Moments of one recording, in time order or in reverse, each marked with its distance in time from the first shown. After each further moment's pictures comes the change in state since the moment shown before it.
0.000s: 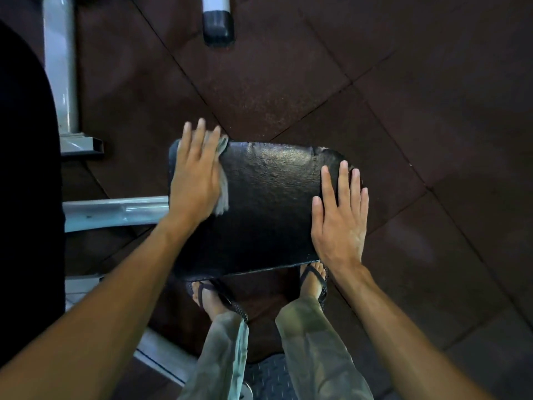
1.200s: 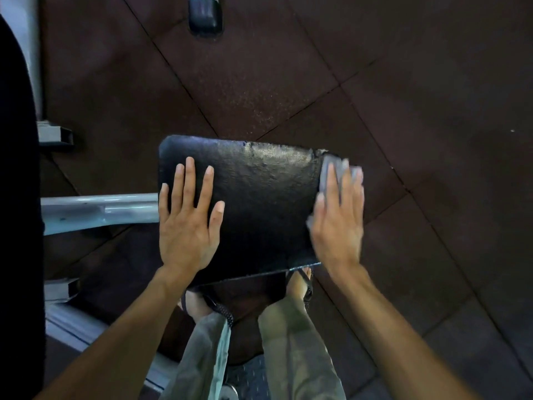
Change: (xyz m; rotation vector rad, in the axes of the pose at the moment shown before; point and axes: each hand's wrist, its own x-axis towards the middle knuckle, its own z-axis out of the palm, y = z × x) left_hand -0.073 -0.006 0.028 0.139 -0.010 -0.051; right_hand 0.007 -0.012 -0.007 0.030 -0.025 0.039
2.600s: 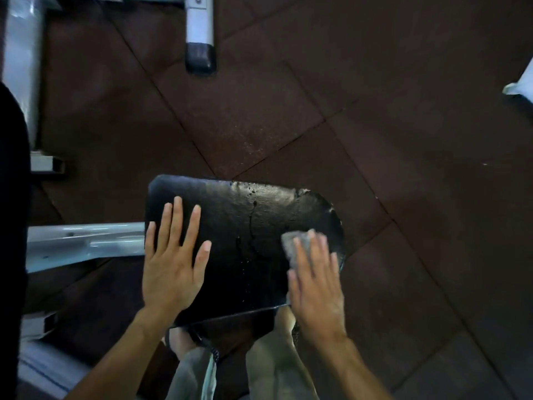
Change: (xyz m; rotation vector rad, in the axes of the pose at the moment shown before) left_hand 0.002 0.000 -0.005 -0.021 -0.043 0.000; right_hand -0.046 0.016 0.003 -0.069 -0.060 -0.226
